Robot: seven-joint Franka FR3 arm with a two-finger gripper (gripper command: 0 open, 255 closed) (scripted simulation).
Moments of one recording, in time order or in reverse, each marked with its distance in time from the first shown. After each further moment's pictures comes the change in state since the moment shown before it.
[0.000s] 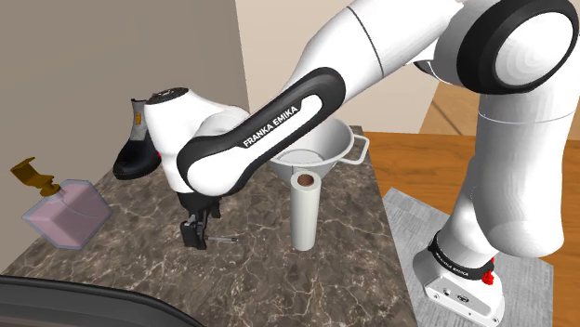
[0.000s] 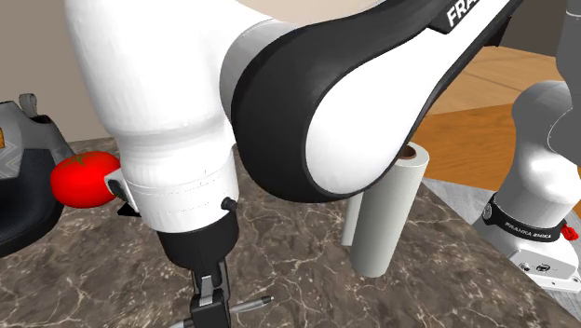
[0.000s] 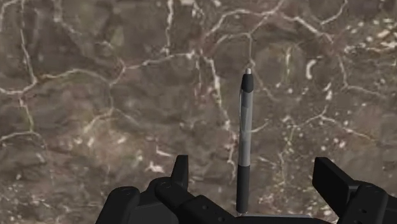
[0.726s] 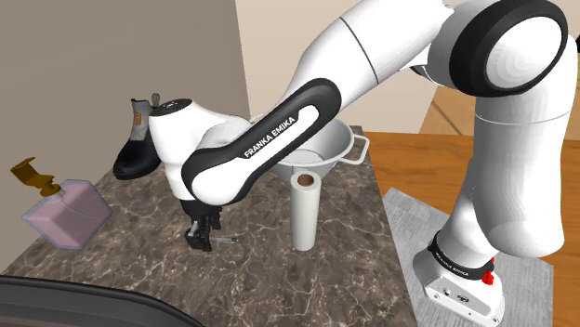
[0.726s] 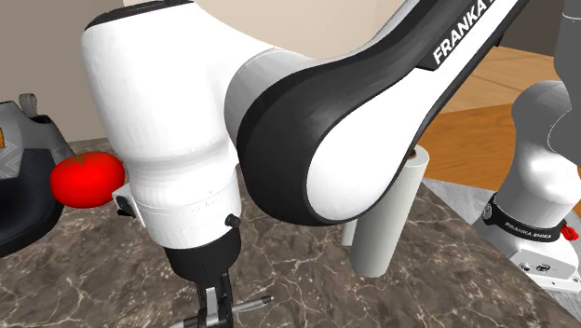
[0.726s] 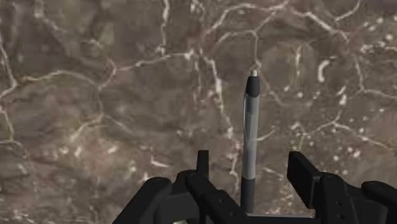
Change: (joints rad) arm 0.005 0.024 -0.004 -0.019 -0.011 0.042 0.006
